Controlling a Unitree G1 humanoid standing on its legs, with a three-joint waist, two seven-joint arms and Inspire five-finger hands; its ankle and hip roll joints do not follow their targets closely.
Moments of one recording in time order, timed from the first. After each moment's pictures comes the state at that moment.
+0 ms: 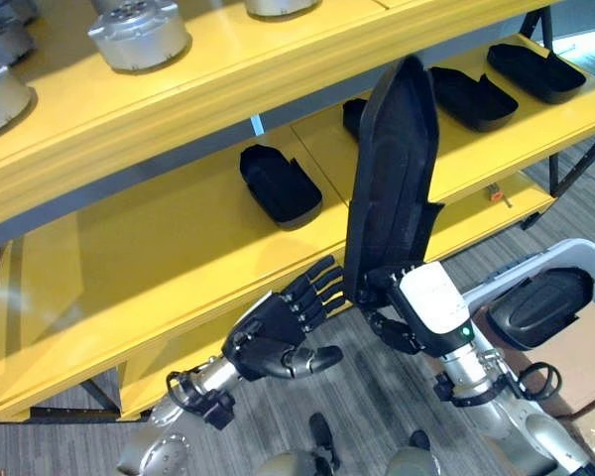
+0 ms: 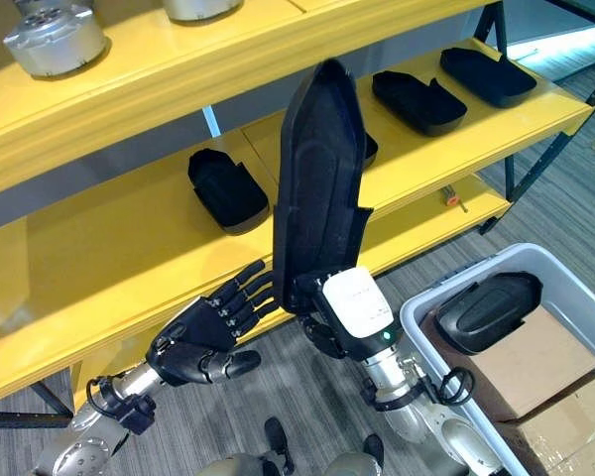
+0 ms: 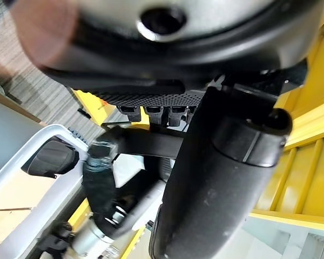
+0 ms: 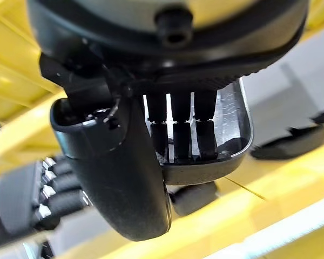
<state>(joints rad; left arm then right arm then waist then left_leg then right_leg) 0.14 0.61 -0.32 -0.19 -1.02 -0.13 -0.56 0.07 -0.70 0.38 -0.18 -0.75 -0.25 -0.51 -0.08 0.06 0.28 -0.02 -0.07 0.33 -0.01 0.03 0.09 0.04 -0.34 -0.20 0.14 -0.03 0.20</state>
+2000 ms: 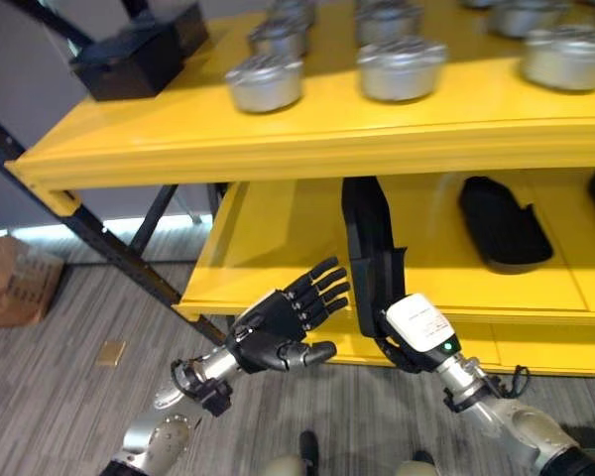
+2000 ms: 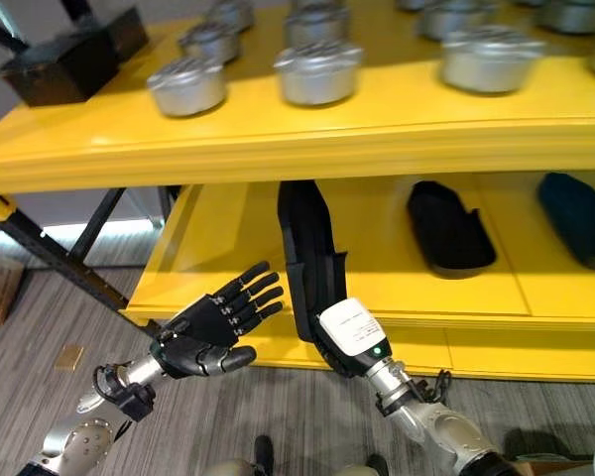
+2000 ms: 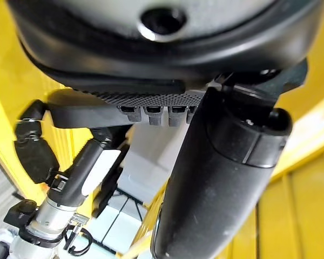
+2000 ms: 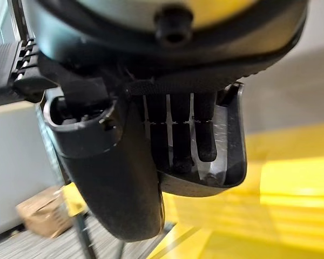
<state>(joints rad) 0.06 0.63 -0.29 -0.09 -1.05 -0.04 -0.69 -0.05 -0.71 0.53 0.15 -0.92 -0.23 -0.54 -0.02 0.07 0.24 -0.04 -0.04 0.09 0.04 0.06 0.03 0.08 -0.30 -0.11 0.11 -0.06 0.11</state>
